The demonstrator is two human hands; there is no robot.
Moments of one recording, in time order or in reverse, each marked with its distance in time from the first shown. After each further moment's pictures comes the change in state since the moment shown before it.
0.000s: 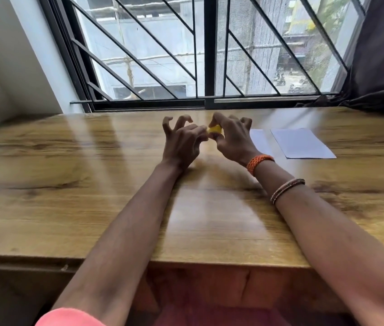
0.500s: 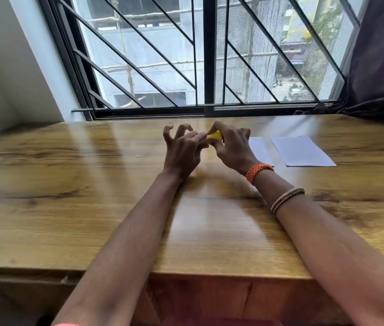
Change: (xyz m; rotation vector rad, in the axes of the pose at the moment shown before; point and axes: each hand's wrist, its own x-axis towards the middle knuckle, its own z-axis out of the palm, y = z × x) left_hand 0.000 0.001 0.002 -0.006 0.030 -0.027; right_hand 0.001 0.000 0.003 0.048 0.033 0.036
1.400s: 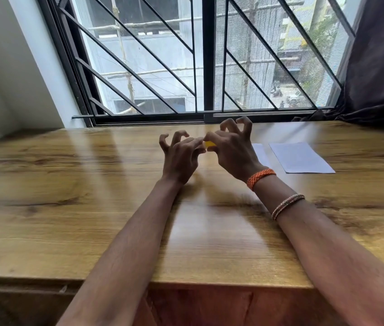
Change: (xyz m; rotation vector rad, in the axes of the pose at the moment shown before) left_hand 0.001 0.000 -0.007 -0.106 -0.052 -0.119; right_hand 0.002 -0.004 -0.013 -0.475 0.119 -0.352
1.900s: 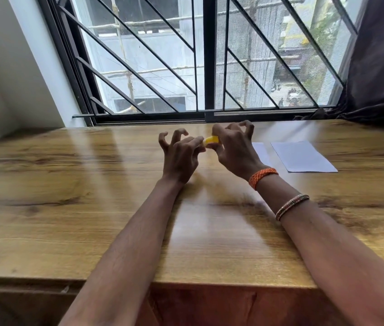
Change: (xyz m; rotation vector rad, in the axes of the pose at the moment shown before) left_hand 0.000 -0.002 0.000 0.051 0.020 0.009; right_hand 0.001 -0.002 0.000 0.211 -0.019 0.135
